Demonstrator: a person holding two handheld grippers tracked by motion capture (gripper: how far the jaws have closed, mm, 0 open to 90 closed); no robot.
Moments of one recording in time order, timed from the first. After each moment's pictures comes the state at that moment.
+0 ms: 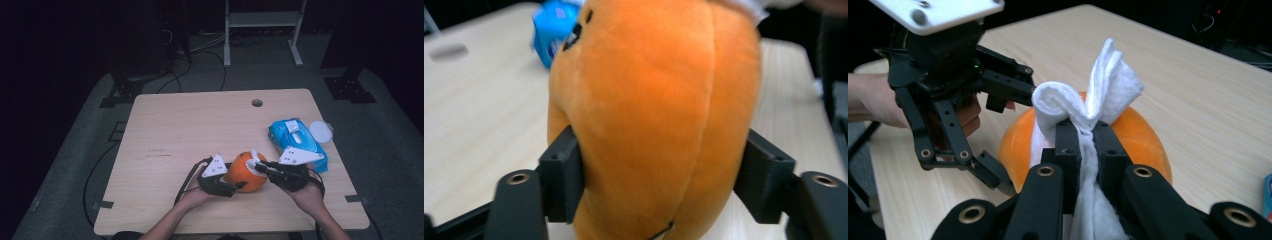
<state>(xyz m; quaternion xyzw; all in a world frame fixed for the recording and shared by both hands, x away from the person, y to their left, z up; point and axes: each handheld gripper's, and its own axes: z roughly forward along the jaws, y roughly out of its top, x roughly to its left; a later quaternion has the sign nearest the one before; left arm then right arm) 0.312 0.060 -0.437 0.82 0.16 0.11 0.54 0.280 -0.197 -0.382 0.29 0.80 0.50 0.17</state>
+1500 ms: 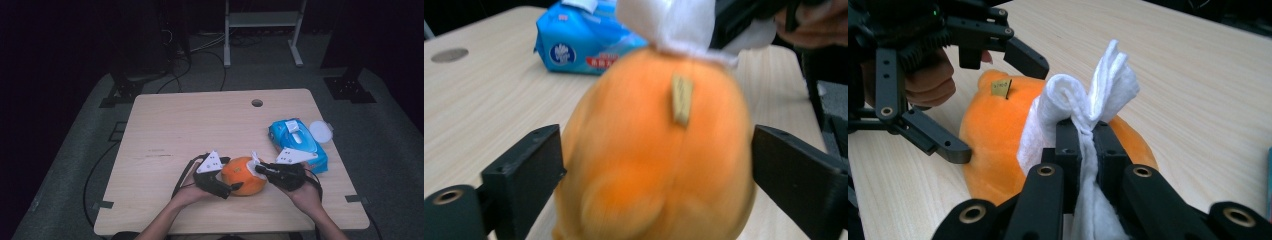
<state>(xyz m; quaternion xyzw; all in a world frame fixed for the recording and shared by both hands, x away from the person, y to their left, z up) 0.321 0.066 -0.440 0.83 0.16 0.09 0.52 0.291 -0.197 -0.402 0.32 0.81 0.47 0.16</state>
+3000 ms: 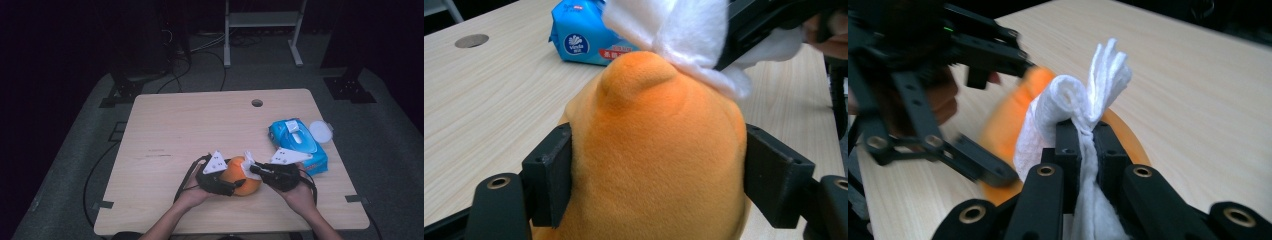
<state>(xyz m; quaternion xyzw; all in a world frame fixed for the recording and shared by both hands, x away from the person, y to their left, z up) 0.309 0.055 -0.428 0.84 0.19 0.12 0.50 0.289 -0.183 -0.400 0.32 0.80 0.48 0.15</state>
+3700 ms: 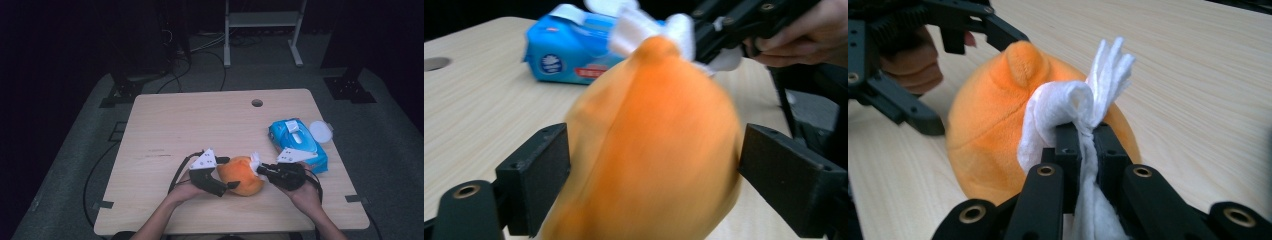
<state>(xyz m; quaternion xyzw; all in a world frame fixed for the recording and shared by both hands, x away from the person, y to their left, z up) 0.328 0.080 -0.433 0.82 0.15 0.07 0.55 0.294 -0.202 -0.409 0.34 0.80 0.47 0.14</state>
